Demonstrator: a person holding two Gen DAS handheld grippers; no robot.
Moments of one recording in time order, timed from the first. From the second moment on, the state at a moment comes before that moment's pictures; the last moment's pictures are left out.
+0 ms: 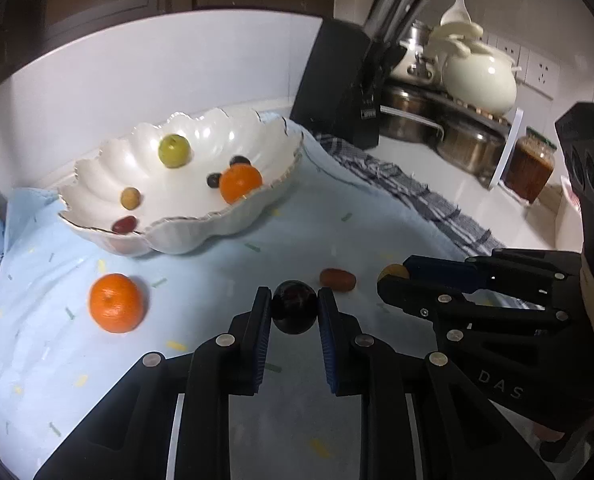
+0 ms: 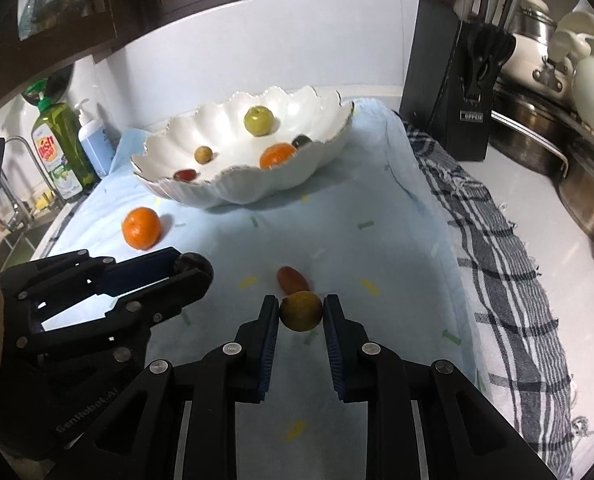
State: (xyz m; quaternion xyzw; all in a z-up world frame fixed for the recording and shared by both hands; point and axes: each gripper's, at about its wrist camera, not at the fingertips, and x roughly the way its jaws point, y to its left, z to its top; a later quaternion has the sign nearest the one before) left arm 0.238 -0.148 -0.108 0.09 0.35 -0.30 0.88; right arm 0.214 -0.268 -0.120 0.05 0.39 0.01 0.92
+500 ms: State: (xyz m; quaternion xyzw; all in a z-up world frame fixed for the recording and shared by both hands) left arm 0.231 -0.109 -0.062 0.07 0.31 -0.28 0.91; right arm 0.205 -0.236 -0.070 0.05 0.33 0.01 0.94
